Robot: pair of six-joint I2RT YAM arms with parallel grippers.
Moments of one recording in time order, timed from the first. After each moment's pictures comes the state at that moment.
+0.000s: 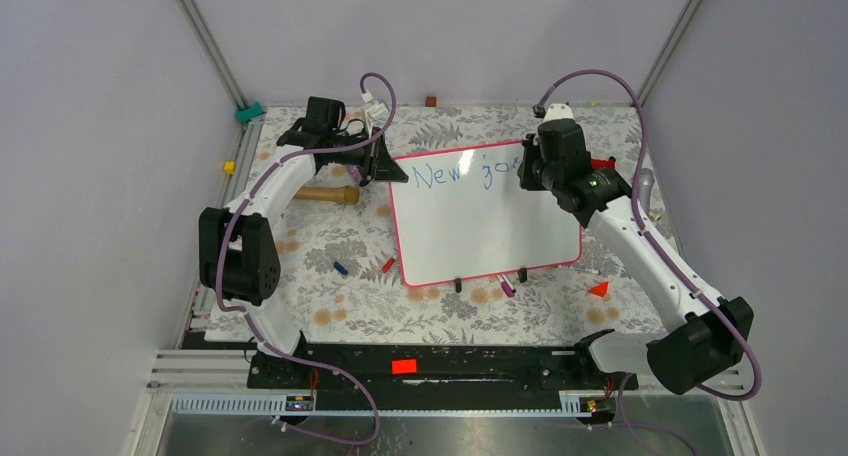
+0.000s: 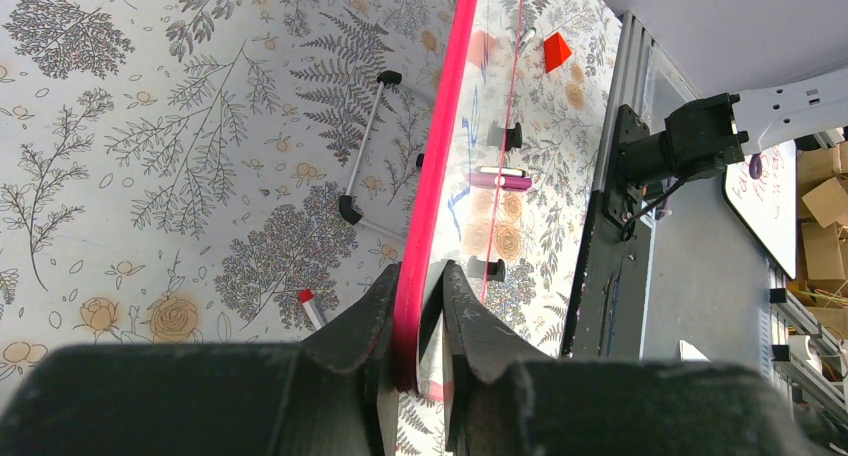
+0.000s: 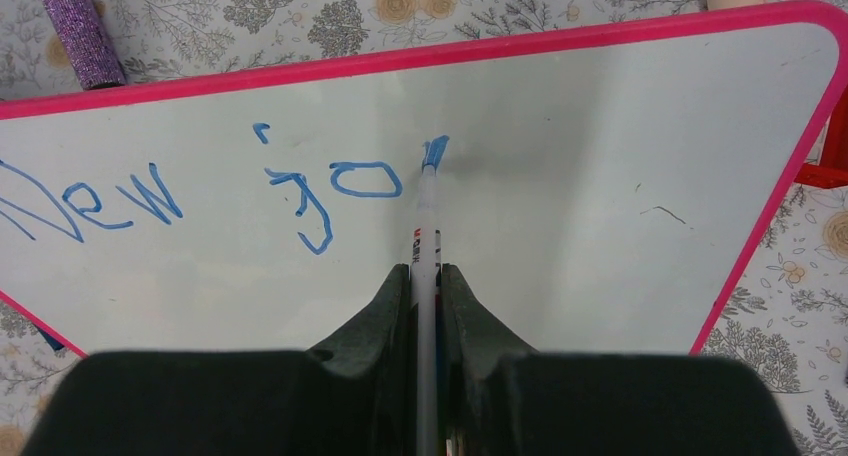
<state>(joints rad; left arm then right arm) -0.21 1.75 1.46 -0.53 1.08 0.15 0.43 1.30 1.26 -0.58 0.19 0.29</state>
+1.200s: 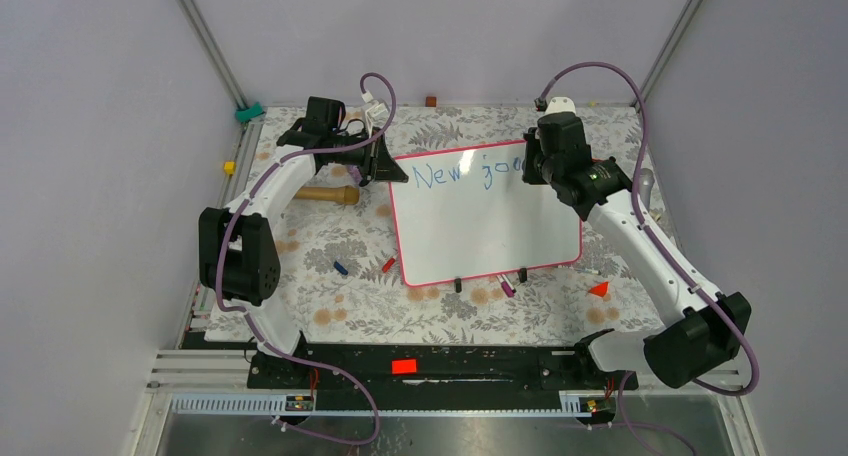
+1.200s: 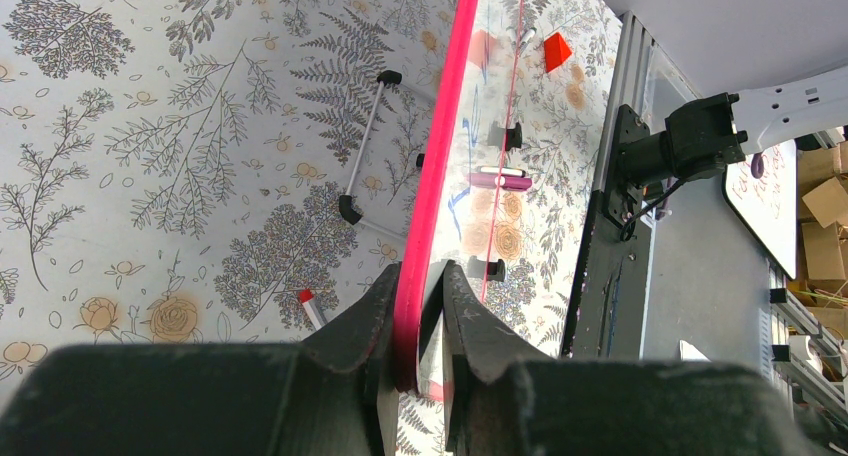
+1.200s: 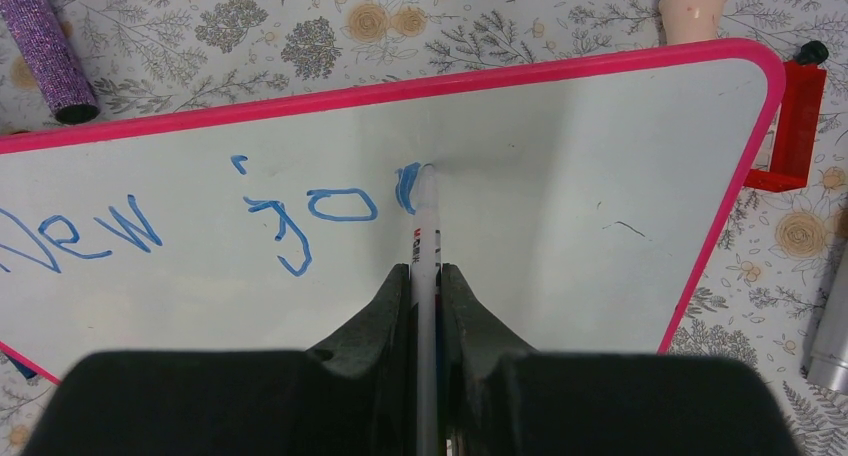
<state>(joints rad) -0.21 1.75 1.46 -0.53 1.08 0.15 0.42 1.33 1.31 -0.61 0.24 0.28</state>
